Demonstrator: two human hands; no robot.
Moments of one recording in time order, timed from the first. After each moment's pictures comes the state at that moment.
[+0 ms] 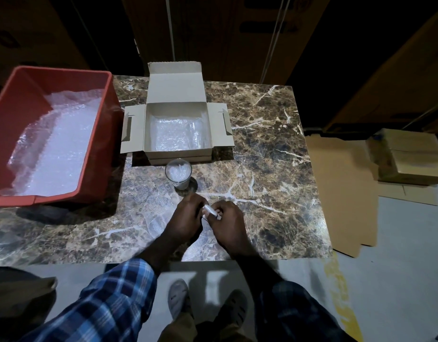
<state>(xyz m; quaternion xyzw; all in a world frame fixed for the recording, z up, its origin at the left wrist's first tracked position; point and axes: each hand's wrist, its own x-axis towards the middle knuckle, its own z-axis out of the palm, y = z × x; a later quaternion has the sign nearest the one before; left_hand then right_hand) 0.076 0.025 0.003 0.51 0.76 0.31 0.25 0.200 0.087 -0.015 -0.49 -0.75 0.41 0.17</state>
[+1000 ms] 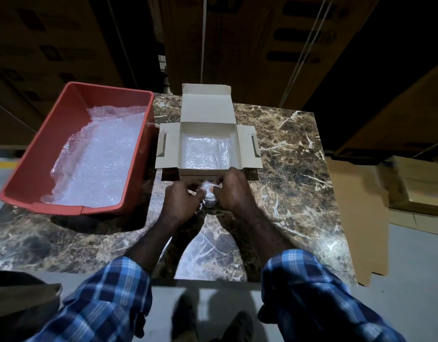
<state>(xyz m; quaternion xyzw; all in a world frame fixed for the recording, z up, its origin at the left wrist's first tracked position) -0.015 0.033 0.066 0.32 0.82 0.40 0.26 0.089 0.141 0.082 -0.44 -0.86 0.26 0.05</state>
